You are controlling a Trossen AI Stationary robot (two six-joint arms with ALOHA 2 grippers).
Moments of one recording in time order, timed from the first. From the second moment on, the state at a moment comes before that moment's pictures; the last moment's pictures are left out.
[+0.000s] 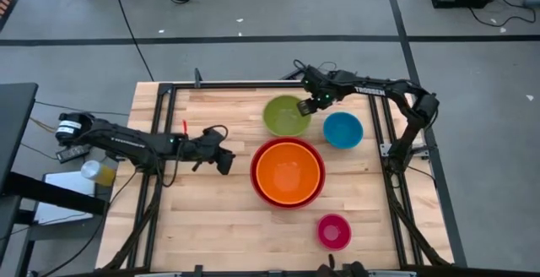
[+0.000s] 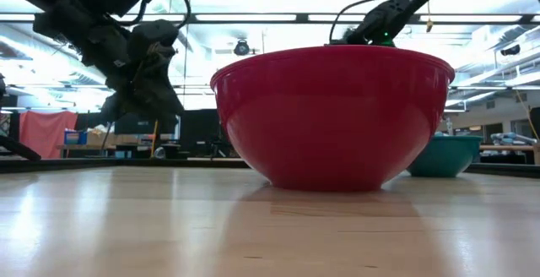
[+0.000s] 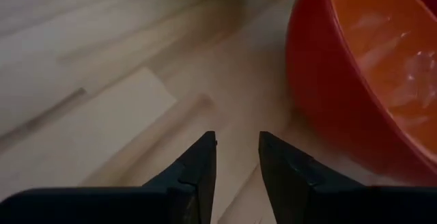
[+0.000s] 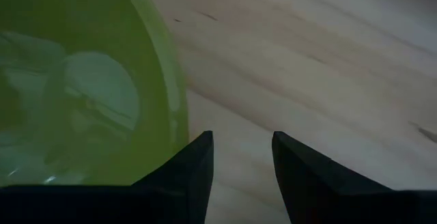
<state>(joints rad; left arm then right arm) -0.05 1.10 0.46 -0.08 -0.26 -0.85 -0.64 1.75 1.21 -0.74 0.02 0.48</state>
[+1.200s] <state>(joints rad) -0.08 1.15 0.46 -0.11 -0.26 -0.84 -0.48 1.53 1.21 -0.71 0.00 0.55</state>
